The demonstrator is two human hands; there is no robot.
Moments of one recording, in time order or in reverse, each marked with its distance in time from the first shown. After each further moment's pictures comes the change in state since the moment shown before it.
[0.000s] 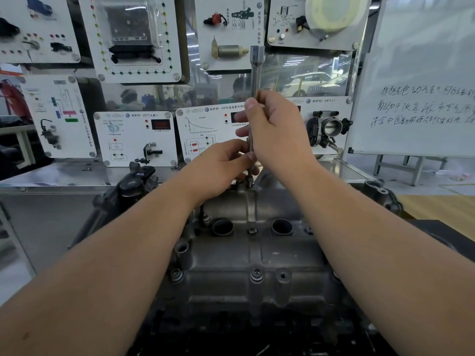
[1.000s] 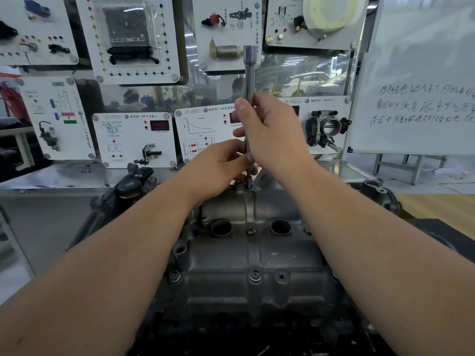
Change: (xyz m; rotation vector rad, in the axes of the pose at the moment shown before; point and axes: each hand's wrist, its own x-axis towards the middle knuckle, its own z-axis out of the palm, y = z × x) left_hand -0.001 0.003 0.000 0.033 0.006 -0.012; right_hand -0.001 -0.002 0.000 -0.058 -0.027 -0.021
